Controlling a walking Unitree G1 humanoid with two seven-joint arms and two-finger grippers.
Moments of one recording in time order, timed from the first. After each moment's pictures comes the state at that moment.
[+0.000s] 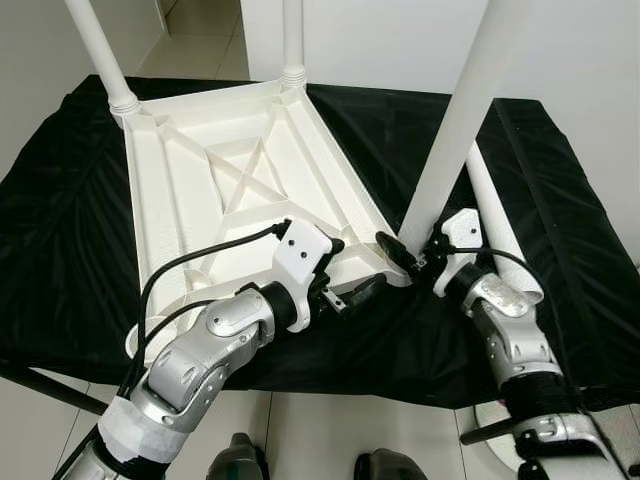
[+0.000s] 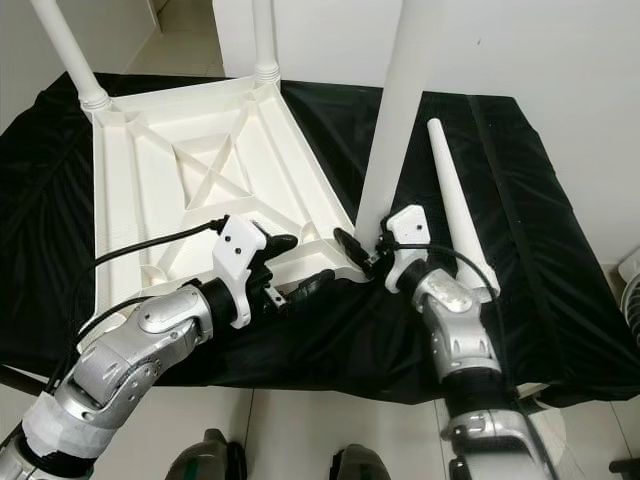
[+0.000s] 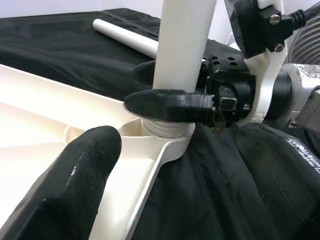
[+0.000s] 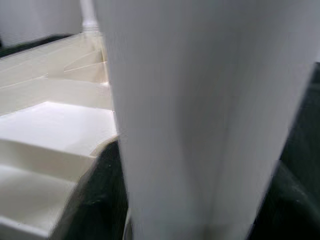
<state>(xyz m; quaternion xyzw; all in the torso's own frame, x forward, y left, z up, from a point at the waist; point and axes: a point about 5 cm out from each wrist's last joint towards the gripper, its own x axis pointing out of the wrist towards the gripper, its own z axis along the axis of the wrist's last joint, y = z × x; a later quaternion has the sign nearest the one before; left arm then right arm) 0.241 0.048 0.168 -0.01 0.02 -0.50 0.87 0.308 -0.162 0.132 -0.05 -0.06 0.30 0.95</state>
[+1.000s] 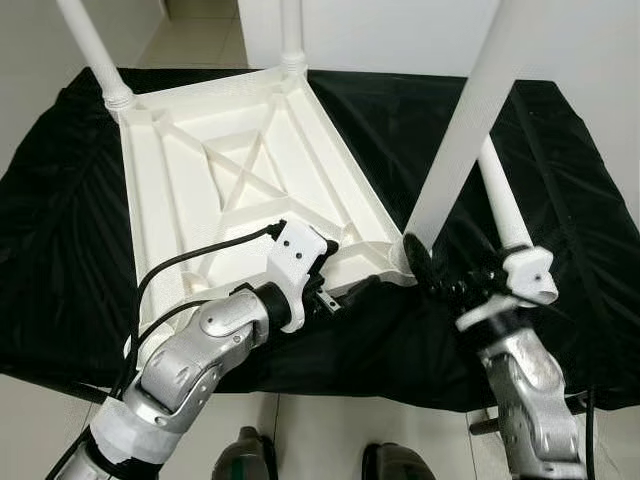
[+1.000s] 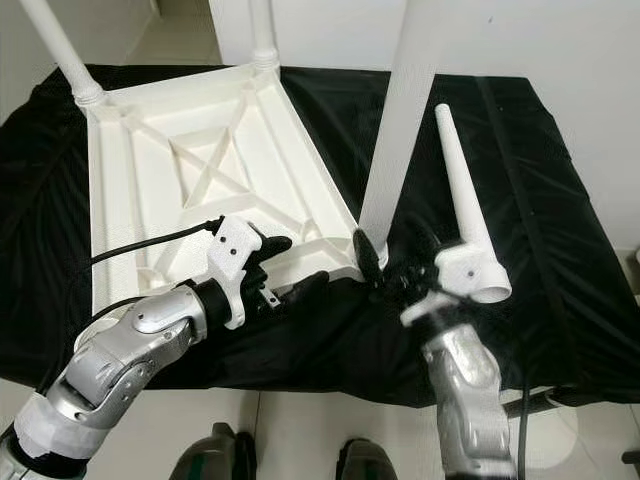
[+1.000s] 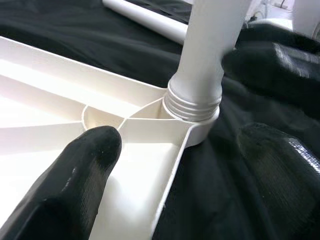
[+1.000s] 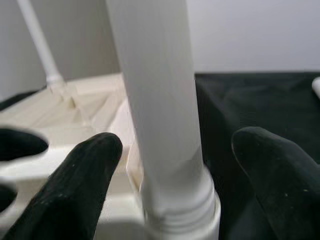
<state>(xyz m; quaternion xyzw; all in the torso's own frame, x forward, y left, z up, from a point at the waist) 0.242 0.055 0.167 0.01 0.02 -0.49 0.87 0.224 -0.172 0.149 0.01 -0.13 0.18 0.97</state>
